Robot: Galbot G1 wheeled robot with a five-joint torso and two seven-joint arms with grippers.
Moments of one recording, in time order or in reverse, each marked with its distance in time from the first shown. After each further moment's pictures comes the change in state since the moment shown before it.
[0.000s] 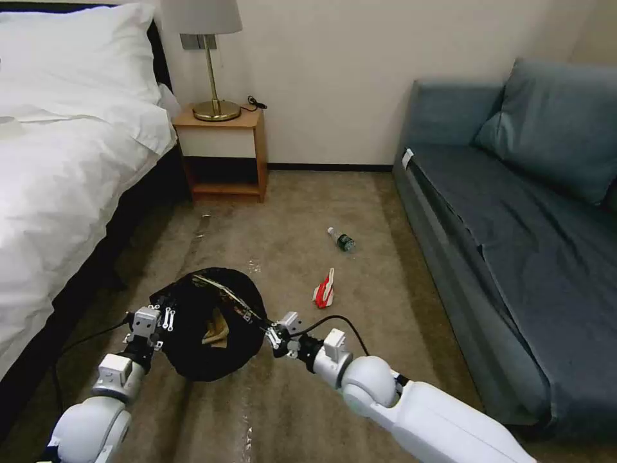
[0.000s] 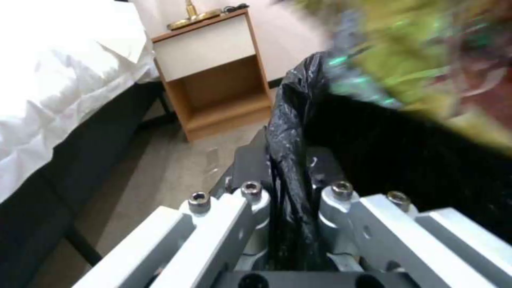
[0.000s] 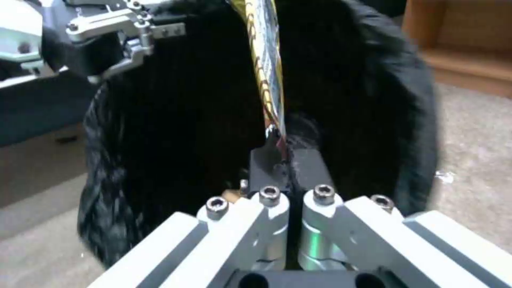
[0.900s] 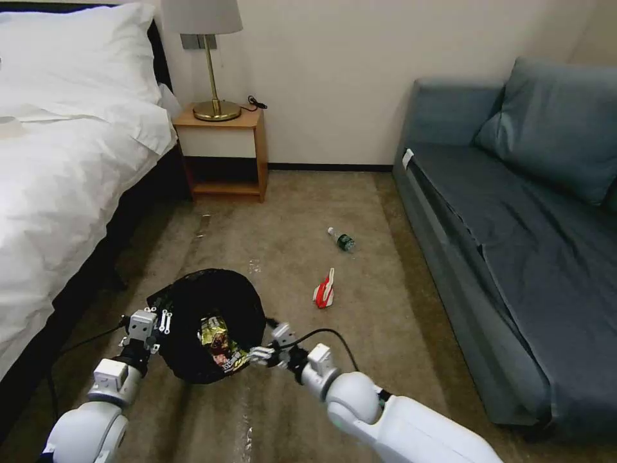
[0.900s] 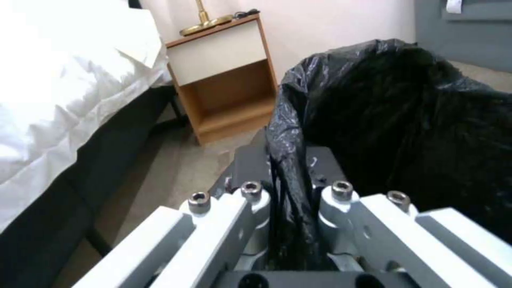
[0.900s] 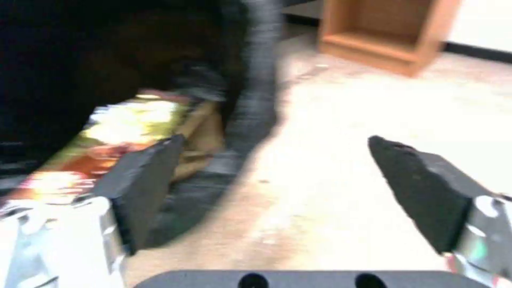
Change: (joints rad) left arm 0.031 0.004 -0.047 -0.014 -0.022 -0.023 0.005; right arm -0.052 -0.056 0.051 -0.028 -0.075 0.012 0.145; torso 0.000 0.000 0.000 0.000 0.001
